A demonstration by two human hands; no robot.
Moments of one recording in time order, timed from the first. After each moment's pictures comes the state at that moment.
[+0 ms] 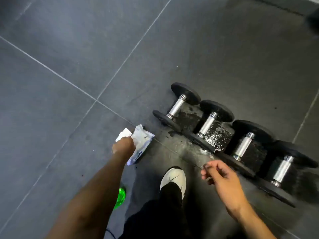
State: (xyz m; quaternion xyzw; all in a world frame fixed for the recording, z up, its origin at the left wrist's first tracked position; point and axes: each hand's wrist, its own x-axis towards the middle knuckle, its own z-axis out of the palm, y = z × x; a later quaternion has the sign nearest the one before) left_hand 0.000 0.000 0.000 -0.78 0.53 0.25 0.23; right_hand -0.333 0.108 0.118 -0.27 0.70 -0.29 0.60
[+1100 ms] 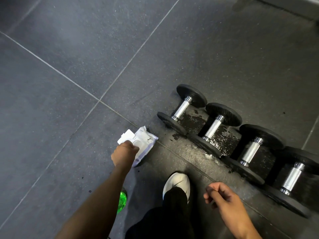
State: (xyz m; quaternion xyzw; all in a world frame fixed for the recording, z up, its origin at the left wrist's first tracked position) left_hand 0.004 0.023 -0.003 -0.87 0.43 0.24 0.07; right_hand -0.327 0.147 0.092 -0.28 0.70 -0.25 0.61
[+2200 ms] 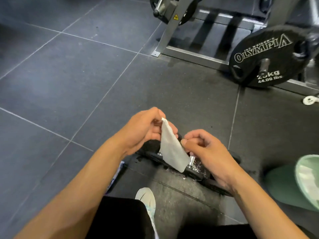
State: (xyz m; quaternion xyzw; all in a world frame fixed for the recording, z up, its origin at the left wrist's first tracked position) left_hand -0.229 -0.008 0.365 -0.44 0.44 0.74 -0.24; right_hand -0.425 0.088 0.332 -0.36 0.62 -0.40 0.57
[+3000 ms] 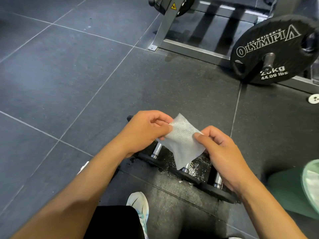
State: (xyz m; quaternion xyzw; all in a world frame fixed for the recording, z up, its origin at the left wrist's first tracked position) left_hand -0.261 -0.028 0.314 -0.50 0.62 0.56 -0.21; right_hand -0.466 0.069 0.305 -0.41 0.64 -0.43 0.49
